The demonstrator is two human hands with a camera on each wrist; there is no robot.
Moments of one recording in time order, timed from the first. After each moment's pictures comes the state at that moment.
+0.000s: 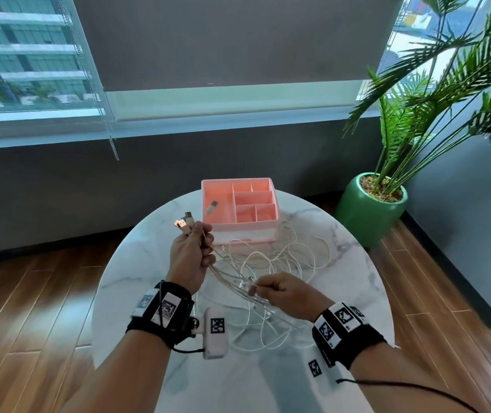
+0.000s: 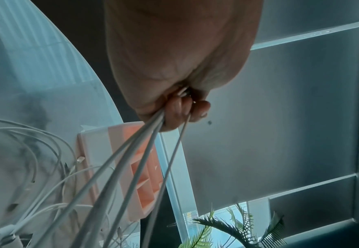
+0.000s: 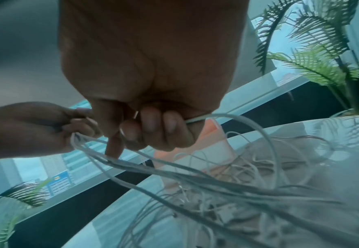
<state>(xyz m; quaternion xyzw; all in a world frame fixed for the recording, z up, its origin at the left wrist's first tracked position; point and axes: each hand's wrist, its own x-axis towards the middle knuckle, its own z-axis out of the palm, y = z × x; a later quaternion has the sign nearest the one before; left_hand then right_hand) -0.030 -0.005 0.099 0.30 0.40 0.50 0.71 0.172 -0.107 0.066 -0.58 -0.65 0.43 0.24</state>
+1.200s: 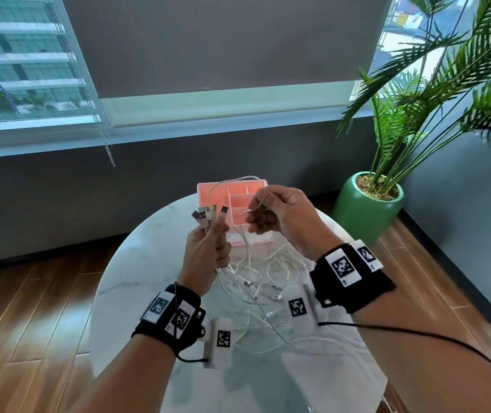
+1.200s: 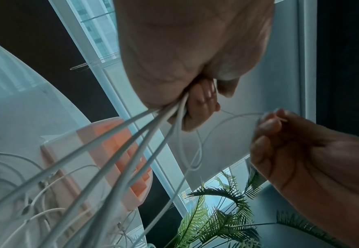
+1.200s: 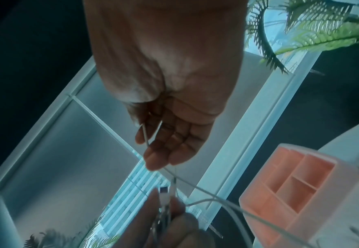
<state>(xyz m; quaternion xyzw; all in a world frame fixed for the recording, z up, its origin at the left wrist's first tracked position) -0.006 -0.023 0.121 0.41 0.30 0.49 0.71 0.156 -0.071 0.206 -0.50 -0.49 0.46 0.54</state>
